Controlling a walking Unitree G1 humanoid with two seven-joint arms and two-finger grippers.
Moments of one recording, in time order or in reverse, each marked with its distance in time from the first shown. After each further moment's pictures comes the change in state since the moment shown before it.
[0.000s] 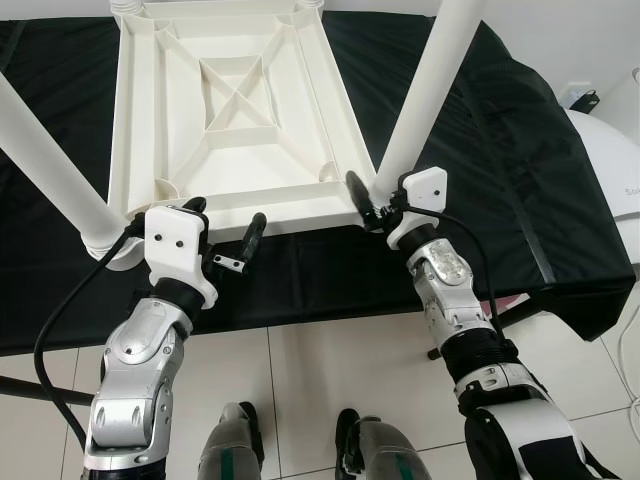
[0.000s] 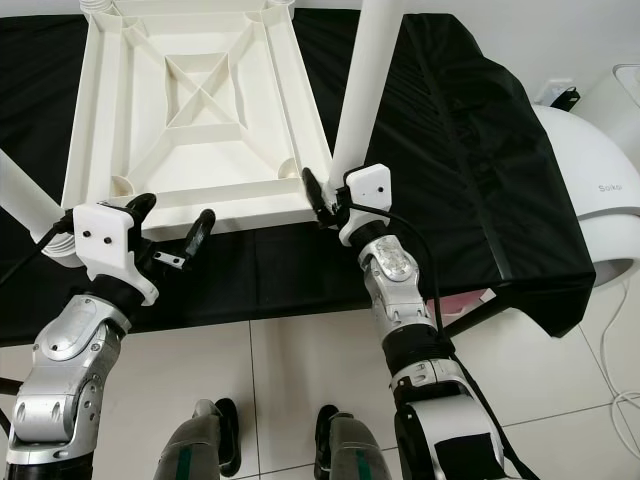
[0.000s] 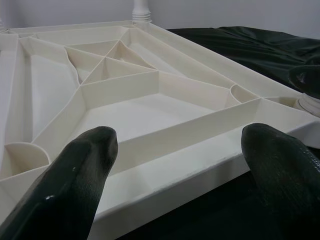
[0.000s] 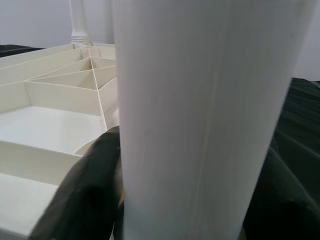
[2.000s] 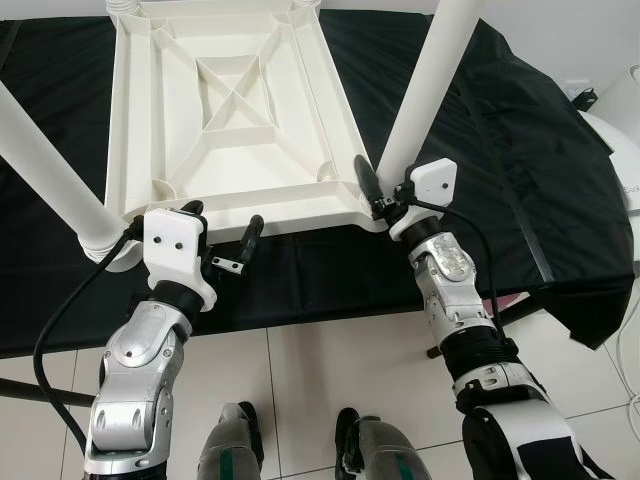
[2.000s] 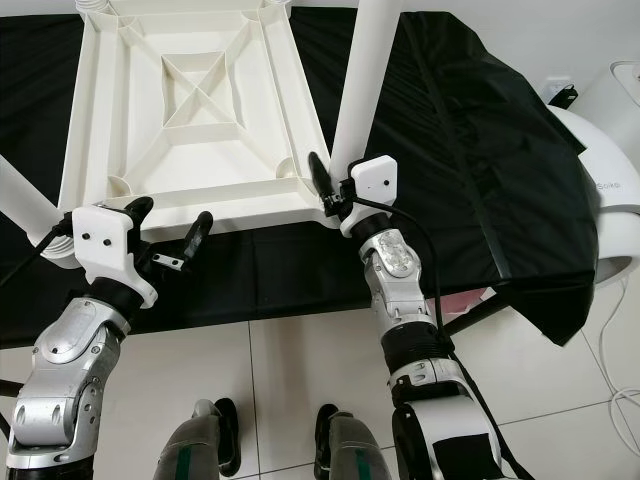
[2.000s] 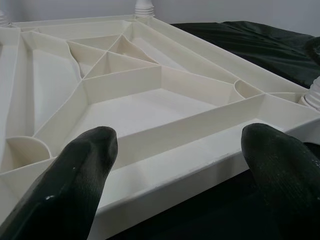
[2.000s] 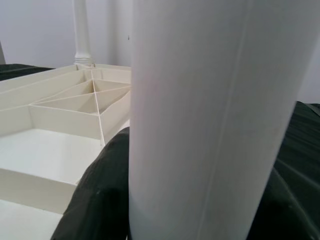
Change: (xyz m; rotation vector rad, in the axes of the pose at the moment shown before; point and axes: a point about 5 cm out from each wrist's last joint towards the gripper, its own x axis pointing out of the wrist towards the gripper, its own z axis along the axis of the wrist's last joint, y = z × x) left arm -0.002 0.000 -0.001 0.001 0.017 0.010; right arm 0.003 0.002 0.014 -0.011 -0.074 0.013
